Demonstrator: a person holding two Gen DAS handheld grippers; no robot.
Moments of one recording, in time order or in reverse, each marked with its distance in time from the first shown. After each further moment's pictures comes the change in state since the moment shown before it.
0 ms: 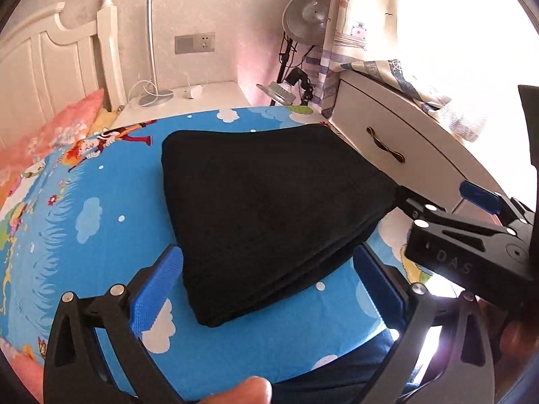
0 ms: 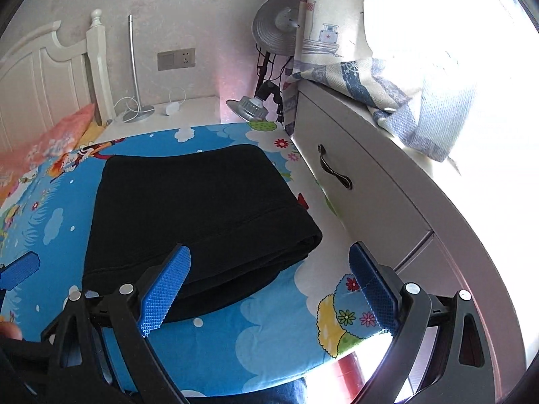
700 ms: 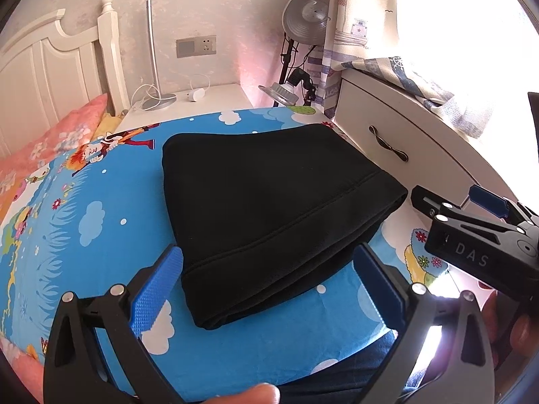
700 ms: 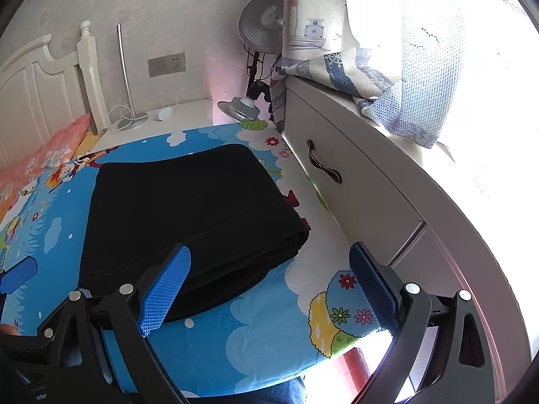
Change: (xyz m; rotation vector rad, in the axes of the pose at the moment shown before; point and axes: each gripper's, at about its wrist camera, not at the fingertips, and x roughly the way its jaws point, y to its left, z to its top) left arm 0.003 -0.010 -0.001 0.011 -0.006 0.025; right arm 0.001 -0.017 -0.003 0.036 -0.004 0.009
